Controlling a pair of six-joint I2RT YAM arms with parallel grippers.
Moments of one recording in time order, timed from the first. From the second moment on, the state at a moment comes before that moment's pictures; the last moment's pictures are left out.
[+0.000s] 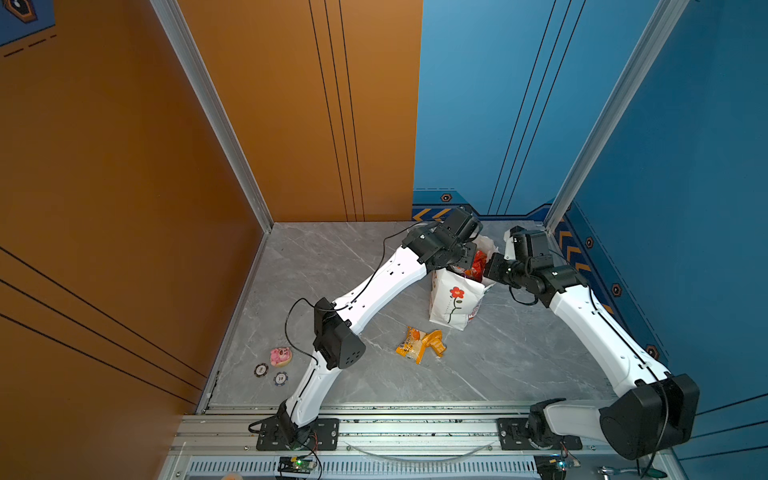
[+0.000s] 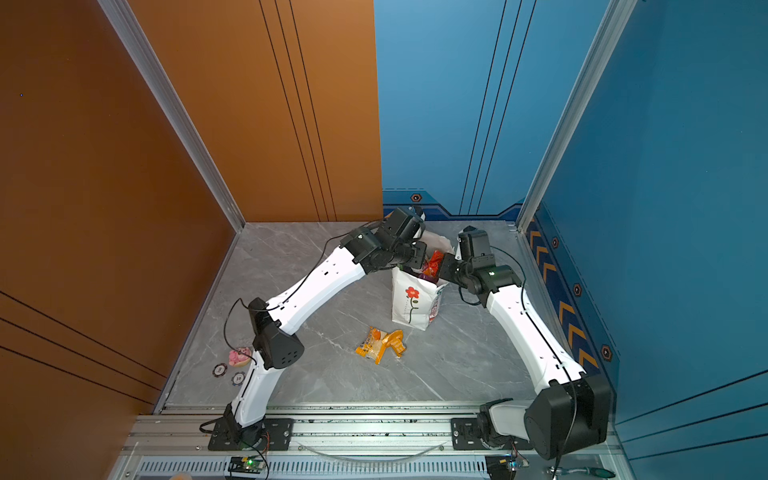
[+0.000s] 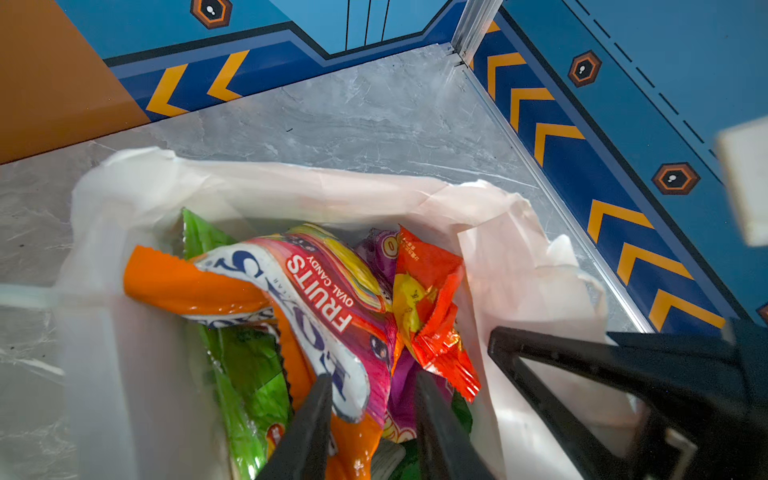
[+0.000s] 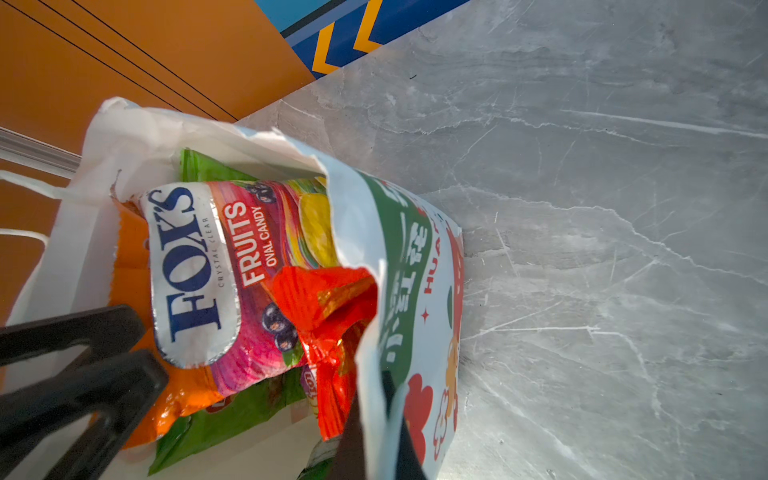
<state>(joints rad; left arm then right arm) -0.87 2.20 2.44 -0.98 -0.16 -0.40 0.24 1.31 1.20 -0.63 -0.10 0.52</state>
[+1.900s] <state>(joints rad) -0.79 1.54 1.05 -0.57 0.01 -0.47 0.24 1.30 1.18 -0.62 -0.09 0.52</state>
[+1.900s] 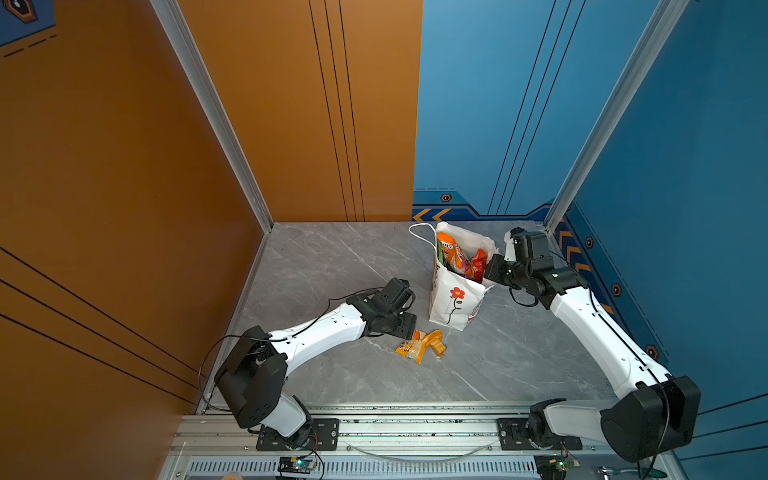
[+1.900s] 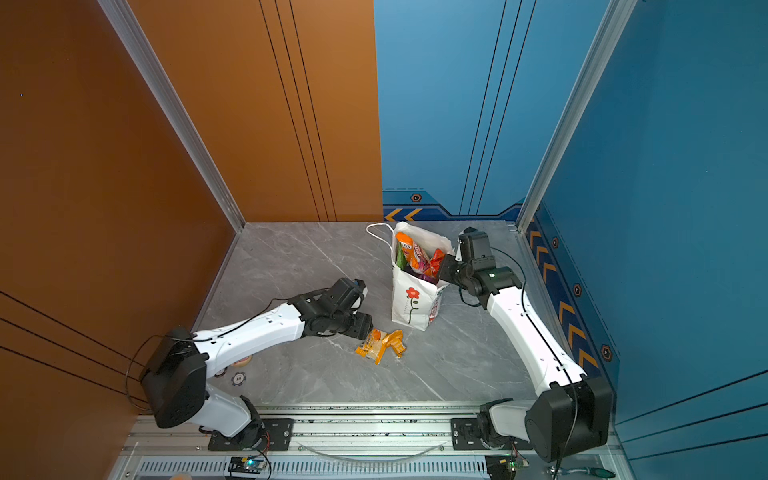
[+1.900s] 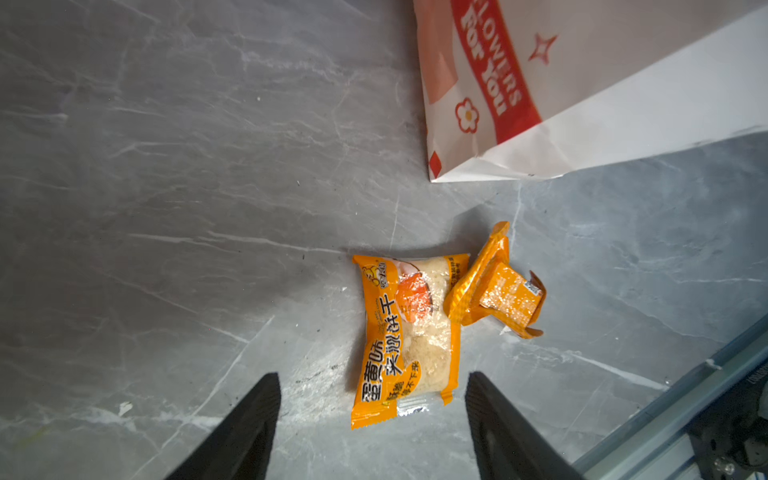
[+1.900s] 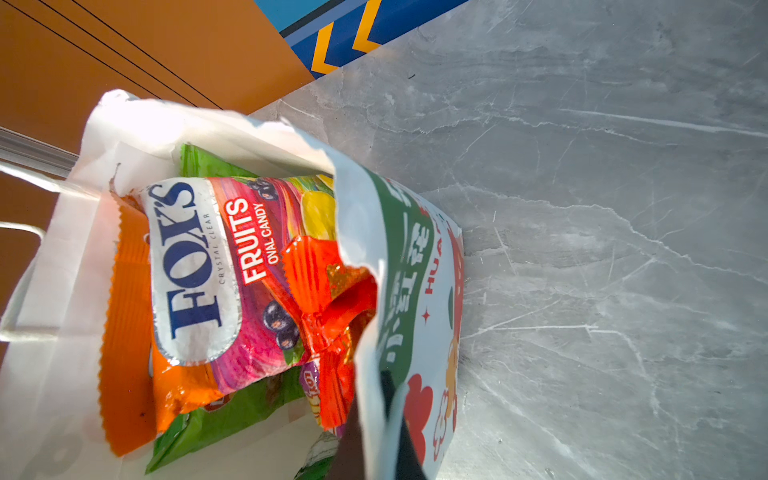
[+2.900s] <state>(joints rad) -0.89 1.75 1.08 -0.57 0.04 -0.47 0.24 1.30 1.18 -0.62 -0.09 0.52</state>
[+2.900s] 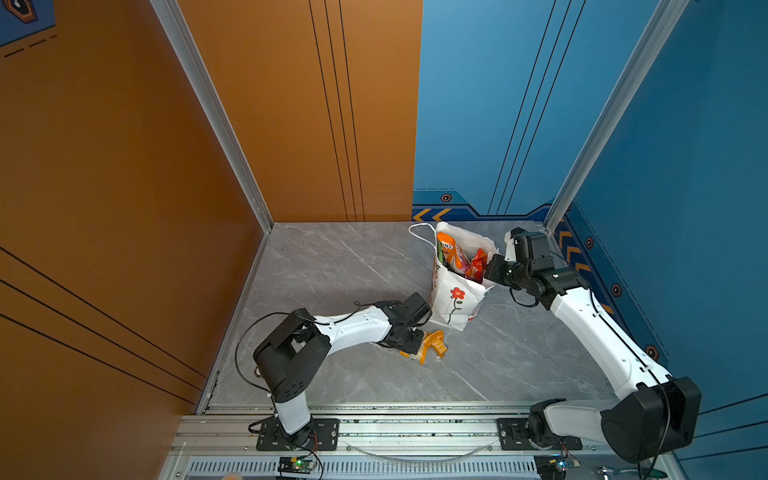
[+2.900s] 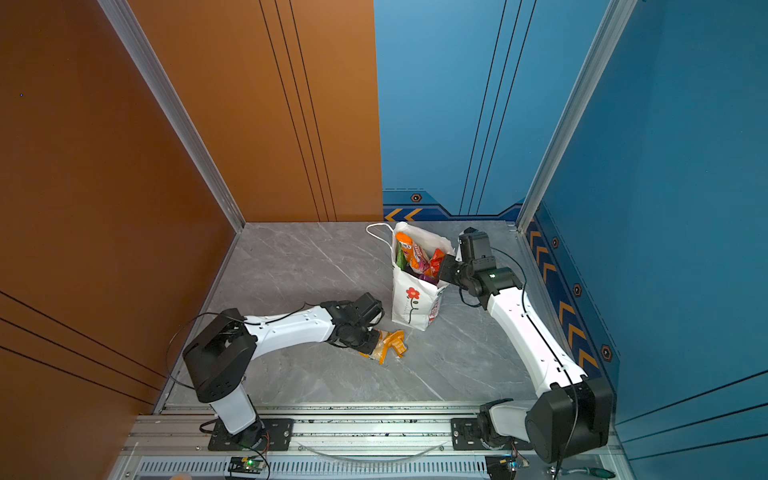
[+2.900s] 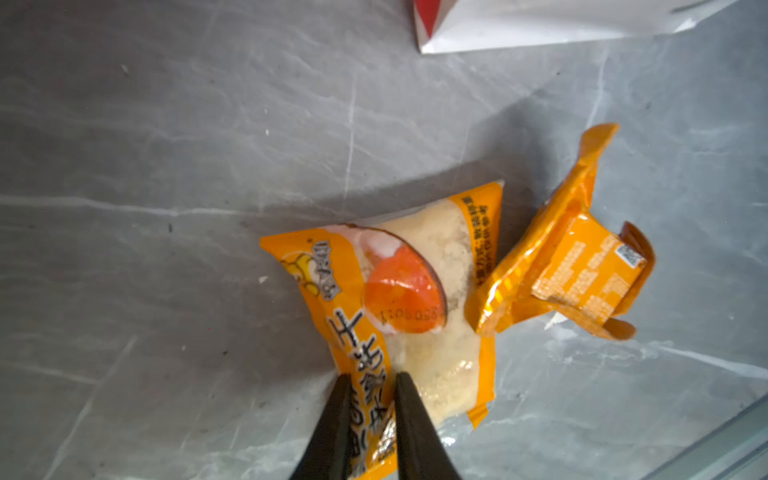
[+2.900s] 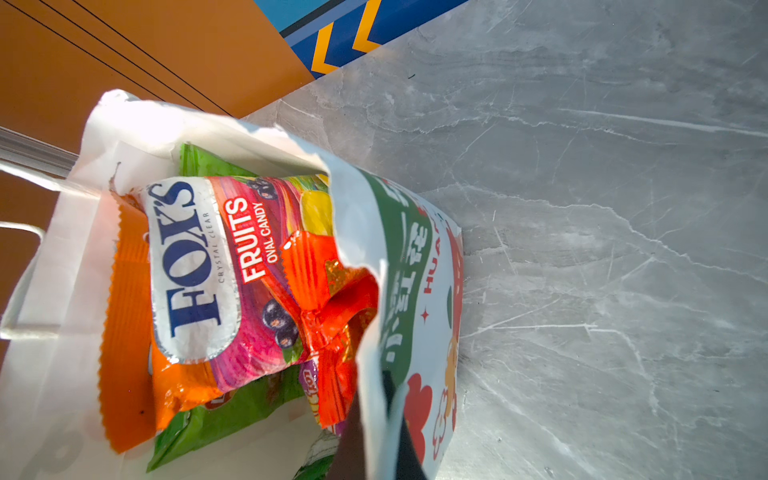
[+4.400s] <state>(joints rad) -0.83 1.37 0.89 -0.48 -0.15 -0.53 0.24 1.30 1.18 -0.62 -0.09 0.52</state>
